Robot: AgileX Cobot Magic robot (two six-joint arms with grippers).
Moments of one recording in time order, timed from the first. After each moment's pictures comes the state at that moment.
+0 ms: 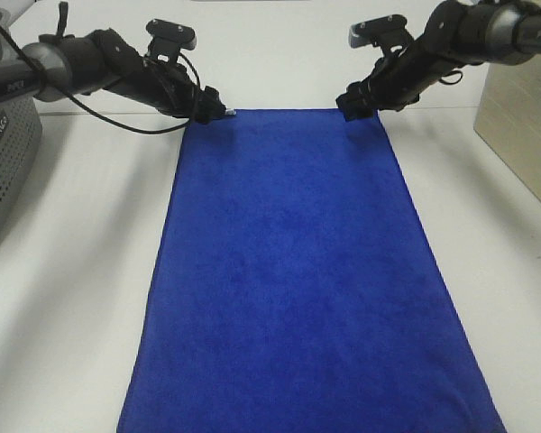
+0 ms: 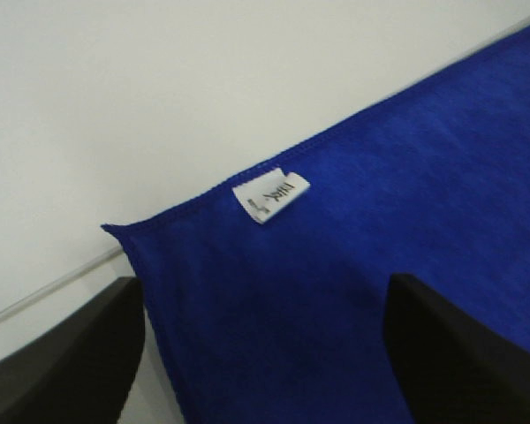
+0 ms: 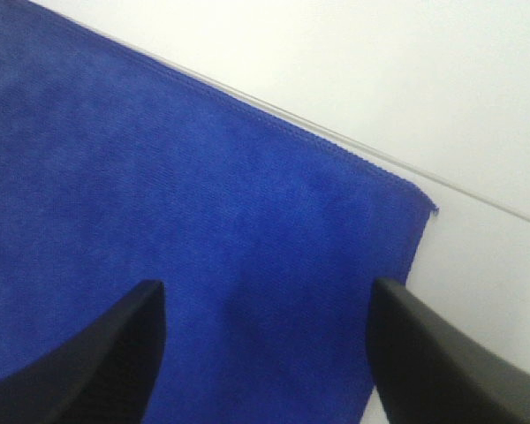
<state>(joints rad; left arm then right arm) -0.23 2.66 -2.29 -0.55 0.45 0.65 0.15 2.46 -2.03 0.34 0.50 -0.49</state>
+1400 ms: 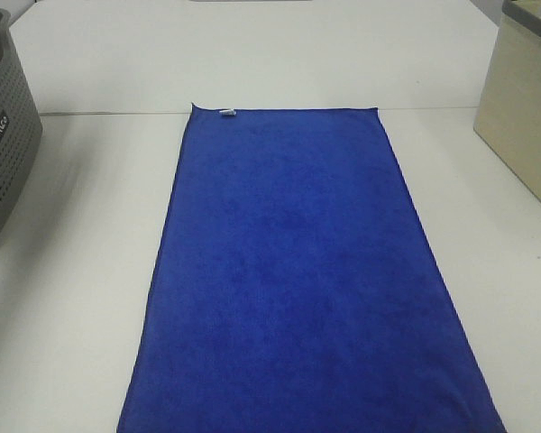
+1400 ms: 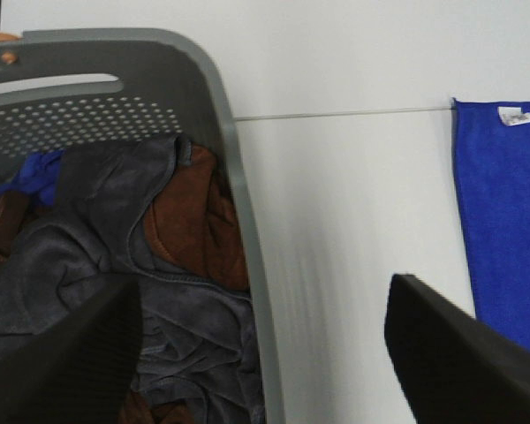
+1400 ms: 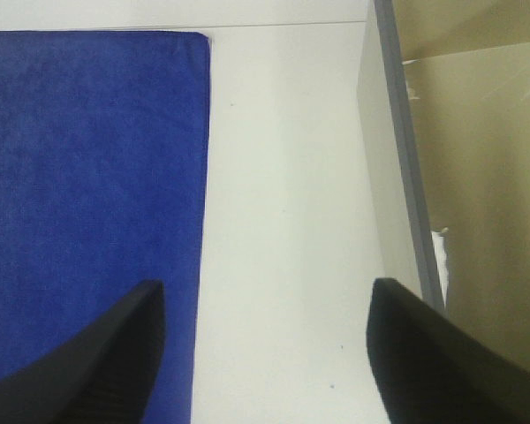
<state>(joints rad) 0.10 2.01 -2.21 -0.09 1.21 0.06 -0.07 1.80 -1.94 0.16 1.22 -0.06</state>
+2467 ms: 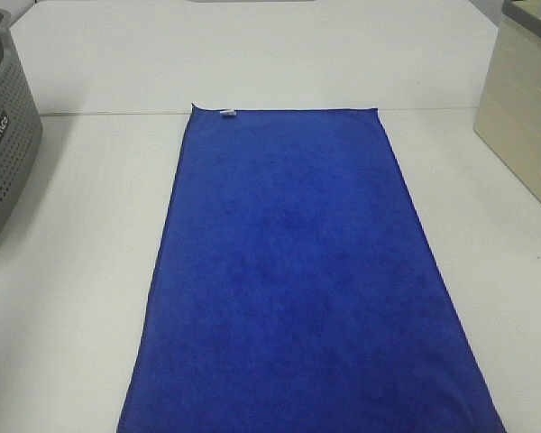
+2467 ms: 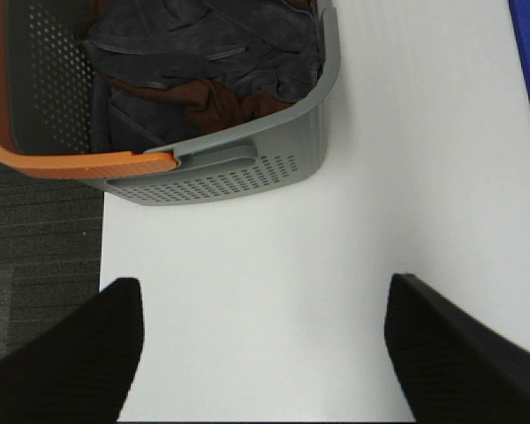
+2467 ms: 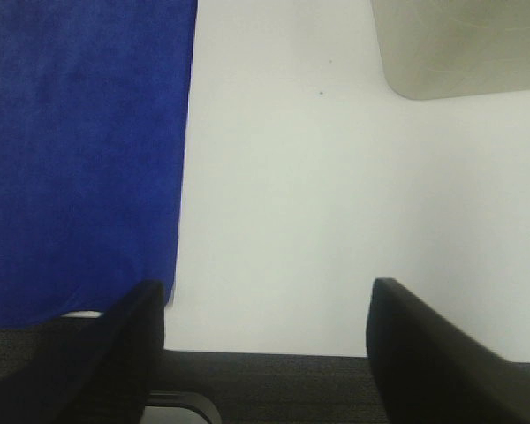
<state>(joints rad) 0.10 0.86 -1.11 0.07 1.21 0.12 -0.07 0.64 -0.86 0.09 1.22 -0.09</state>
